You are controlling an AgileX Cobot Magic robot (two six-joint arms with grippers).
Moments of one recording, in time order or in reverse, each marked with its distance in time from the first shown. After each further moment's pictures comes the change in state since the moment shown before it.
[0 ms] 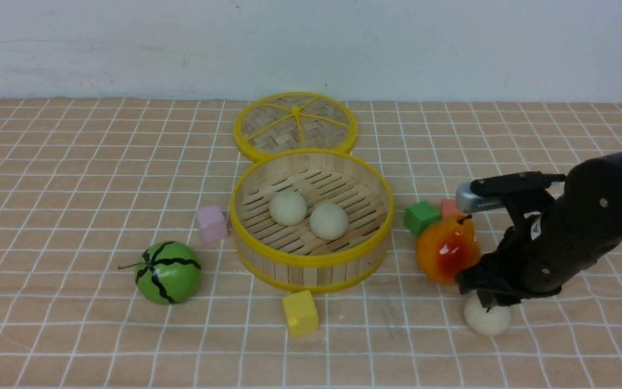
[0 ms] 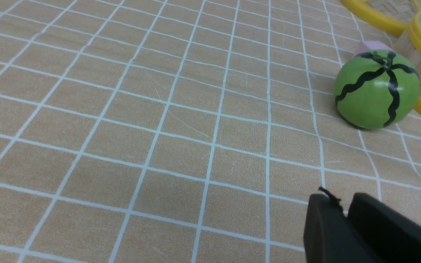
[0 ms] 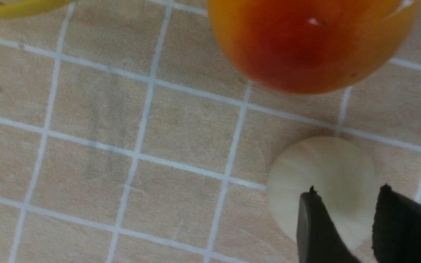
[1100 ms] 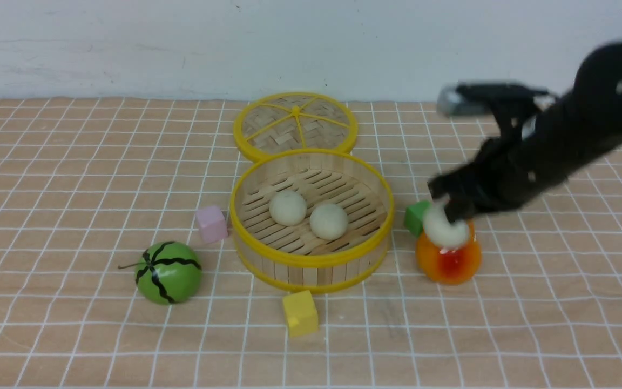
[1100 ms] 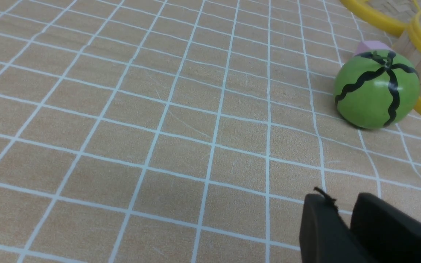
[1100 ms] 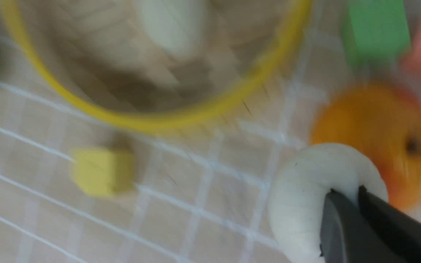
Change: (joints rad) right arm 0.000 -0.006 -0.382 0.244 0.208 -0.182; left arm 0.000 0.000 0.000 0.000 0.000 0.000
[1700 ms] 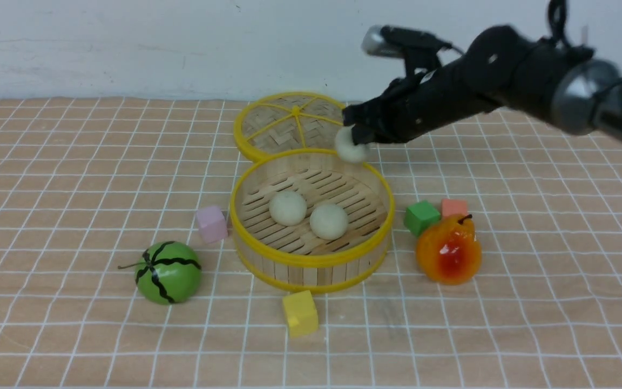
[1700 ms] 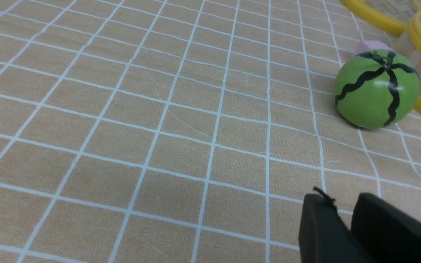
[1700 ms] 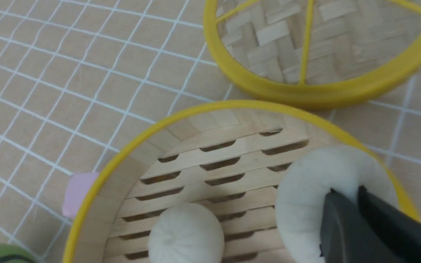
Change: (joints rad) right arm 0.011 0.504 -0.471 0.301 -0.240 -0.226; left arm 0.000 0.000 0.000 0.000 0.000 0.000
